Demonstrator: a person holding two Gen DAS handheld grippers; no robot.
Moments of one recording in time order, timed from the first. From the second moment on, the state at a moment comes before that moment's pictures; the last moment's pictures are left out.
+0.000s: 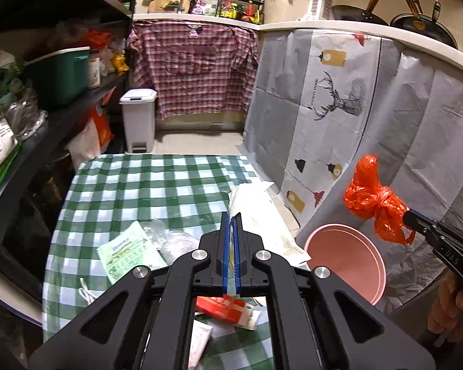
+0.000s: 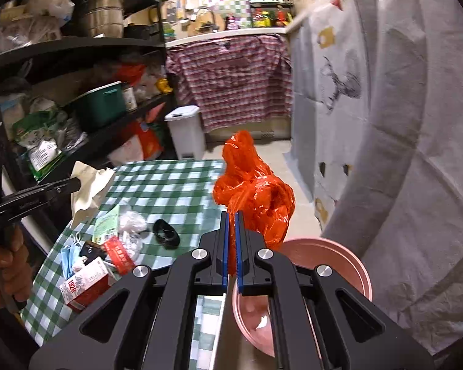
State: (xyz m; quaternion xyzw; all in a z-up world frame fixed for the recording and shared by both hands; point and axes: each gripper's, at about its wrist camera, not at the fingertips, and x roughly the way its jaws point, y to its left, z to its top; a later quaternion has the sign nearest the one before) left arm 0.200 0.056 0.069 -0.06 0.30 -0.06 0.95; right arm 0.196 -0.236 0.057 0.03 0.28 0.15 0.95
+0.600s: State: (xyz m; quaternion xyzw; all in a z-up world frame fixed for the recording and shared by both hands) left arm 0.211 -0.024 0.064 -0.04 0.31 -0.11 0.94; right arm 0.192 -0.279 0.049 0.04 0.29 0.10 0.95
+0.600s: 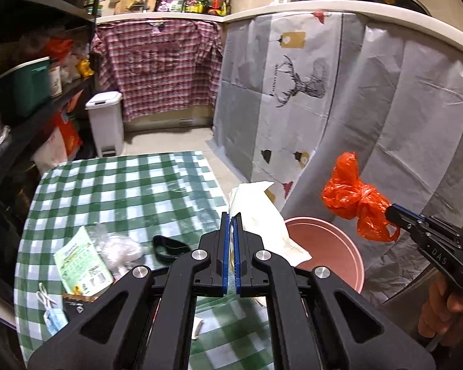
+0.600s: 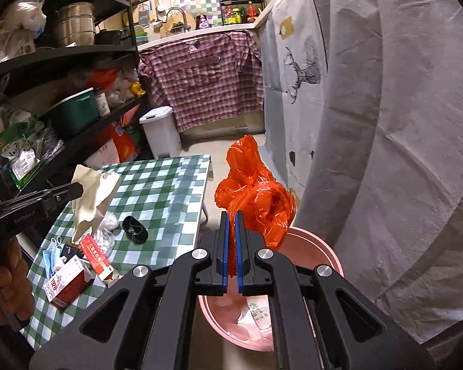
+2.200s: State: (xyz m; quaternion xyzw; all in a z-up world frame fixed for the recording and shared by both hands) left arm 0.245 -0.135 0.002 0.00 0.38 -0.20 0.90; right arm 0.210 -0.318 0.023 0.05 0.33 0.04 0.94
